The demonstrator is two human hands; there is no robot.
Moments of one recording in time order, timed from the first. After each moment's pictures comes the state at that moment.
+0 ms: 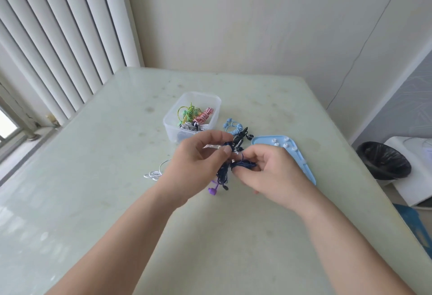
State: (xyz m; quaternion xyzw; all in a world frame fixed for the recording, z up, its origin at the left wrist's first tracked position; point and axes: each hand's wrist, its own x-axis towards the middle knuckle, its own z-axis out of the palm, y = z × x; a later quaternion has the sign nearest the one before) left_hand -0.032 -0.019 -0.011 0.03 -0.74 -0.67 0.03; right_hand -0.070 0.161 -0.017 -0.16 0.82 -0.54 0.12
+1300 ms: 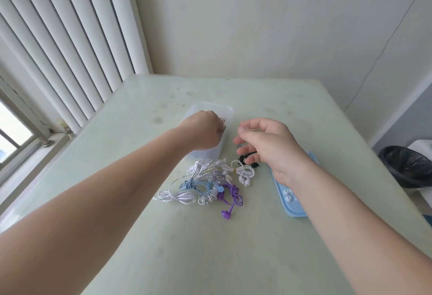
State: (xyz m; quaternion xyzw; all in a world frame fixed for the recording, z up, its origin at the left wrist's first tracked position) left_hand -0.186 -0.076 -0.002 -0.02 -1.00 -0.07 -0.03; right_hand -0.153 0.104 0.007 -0.03 0.74 -0.66 0.13
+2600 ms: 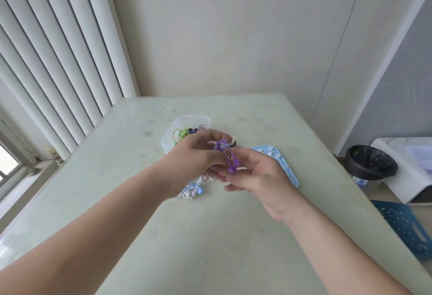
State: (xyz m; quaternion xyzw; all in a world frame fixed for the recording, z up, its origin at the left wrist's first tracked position) left_hand -0.024 -0.018 0.059 -0.02 -0.76 -0.65 -0.09; right_hand -0.039 0.164 0.004 -0.14 0.64 -0.74 0.14
